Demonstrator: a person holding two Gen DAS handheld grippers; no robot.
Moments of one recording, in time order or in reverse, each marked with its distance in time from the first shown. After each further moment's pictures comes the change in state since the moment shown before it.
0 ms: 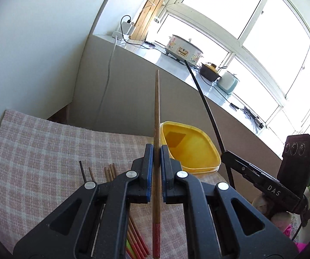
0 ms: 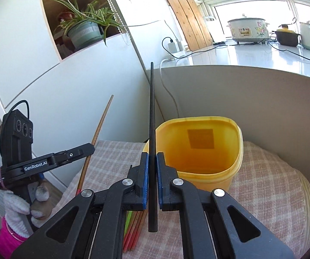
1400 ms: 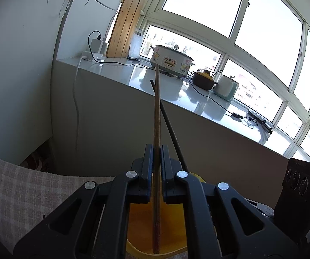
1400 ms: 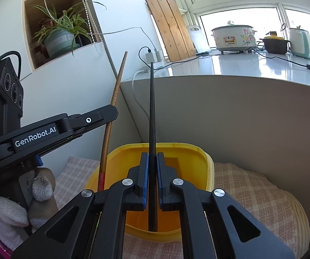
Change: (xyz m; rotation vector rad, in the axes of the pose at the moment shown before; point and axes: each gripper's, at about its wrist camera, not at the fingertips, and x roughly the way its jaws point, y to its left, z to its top) left arm 0.100 -0.047 0.039 0.141 -0.114 0.014; right arm 0.042 -0.047 0.018 0.001 -0.079 -0.102
